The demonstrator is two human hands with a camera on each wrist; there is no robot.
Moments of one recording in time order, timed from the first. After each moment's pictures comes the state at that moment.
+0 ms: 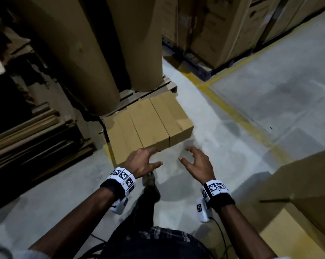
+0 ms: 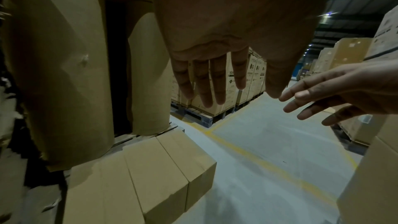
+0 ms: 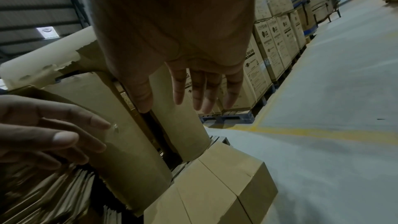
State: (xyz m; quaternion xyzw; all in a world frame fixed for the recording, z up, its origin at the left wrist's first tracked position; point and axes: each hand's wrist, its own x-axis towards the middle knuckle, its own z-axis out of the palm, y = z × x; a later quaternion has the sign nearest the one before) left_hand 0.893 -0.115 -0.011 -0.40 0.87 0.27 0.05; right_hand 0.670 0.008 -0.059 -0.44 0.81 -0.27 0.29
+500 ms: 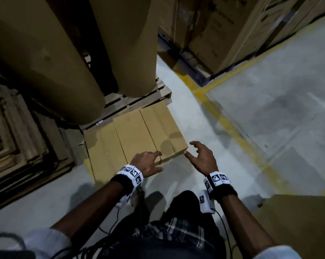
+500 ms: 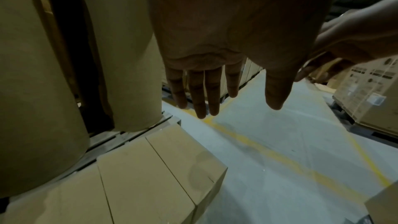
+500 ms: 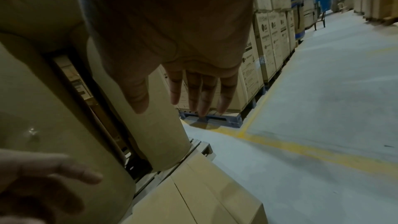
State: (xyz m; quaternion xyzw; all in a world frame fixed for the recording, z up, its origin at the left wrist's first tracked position) left_hand 0.741 -0.386 -0.070 -0.36 0.87 0.29 0.17; right_hand 0.506 -0.274 -0.064 -0.42 0.84 -0.19 0.30
